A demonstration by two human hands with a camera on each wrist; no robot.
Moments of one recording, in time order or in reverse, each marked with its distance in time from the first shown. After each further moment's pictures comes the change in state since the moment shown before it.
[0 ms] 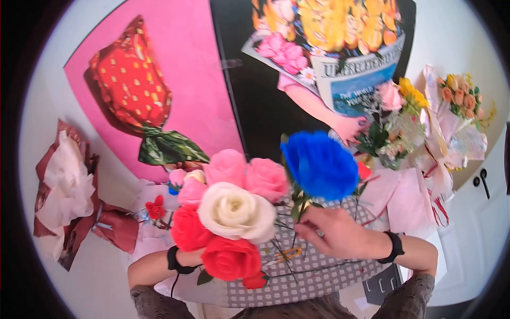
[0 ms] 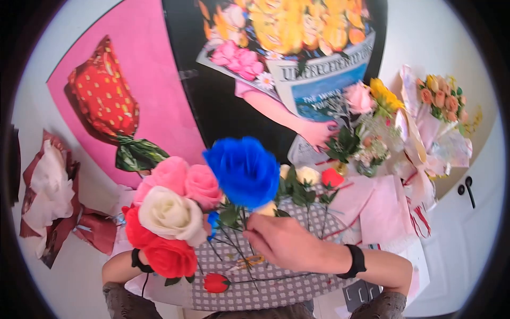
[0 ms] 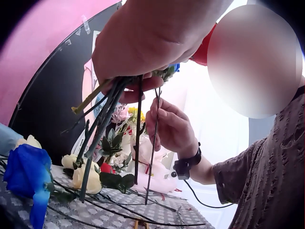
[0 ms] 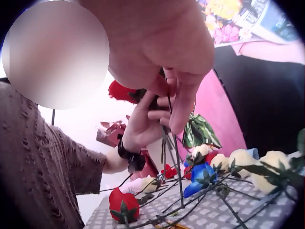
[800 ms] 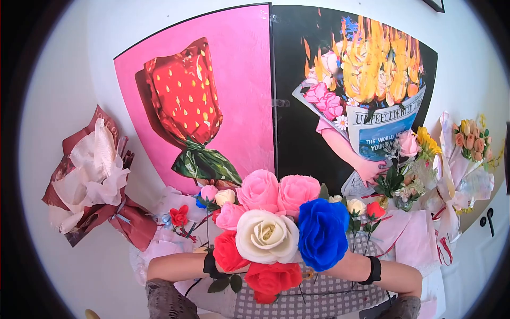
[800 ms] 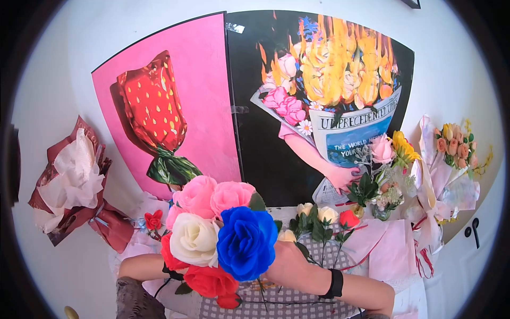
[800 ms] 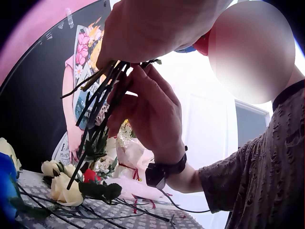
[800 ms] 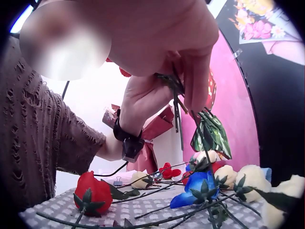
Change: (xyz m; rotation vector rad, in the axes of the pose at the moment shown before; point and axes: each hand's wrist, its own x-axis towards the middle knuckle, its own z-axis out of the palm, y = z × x) left_hand -0.018 0.039 0.009 -0.395 -0.065 -0.019; right_hand 0.023 0.025 0.044 -0.317 0.166 -0.358
